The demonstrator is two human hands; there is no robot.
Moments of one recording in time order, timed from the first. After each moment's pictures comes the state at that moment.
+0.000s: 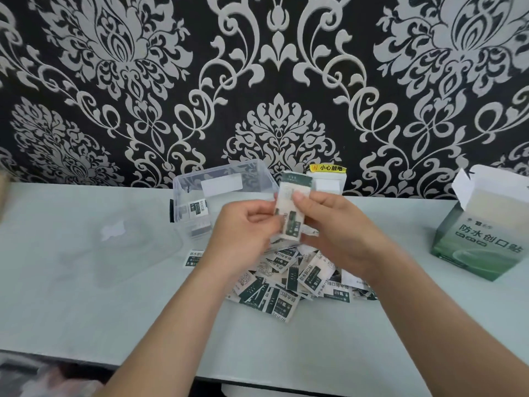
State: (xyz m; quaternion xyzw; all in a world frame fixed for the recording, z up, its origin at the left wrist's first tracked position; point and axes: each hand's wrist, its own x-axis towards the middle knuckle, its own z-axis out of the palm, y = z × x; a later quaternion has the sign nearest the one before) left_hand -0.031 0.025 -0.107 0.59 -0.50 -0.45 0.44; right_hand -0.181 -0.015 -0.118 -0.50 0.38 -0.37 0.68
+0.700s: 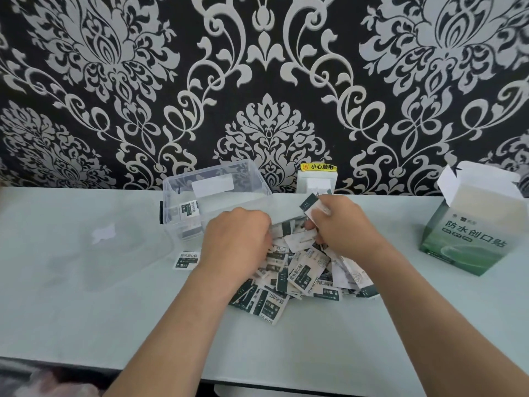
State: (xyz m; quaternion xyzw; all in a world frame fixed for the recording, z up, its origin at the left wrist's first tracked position) left_hand -0.036 0.011 -0.122 0.67 -0.74 0.05 0.08; right_hand -0.204 -0.030 -0.134 -0.66 0.62 -0.26 0.33
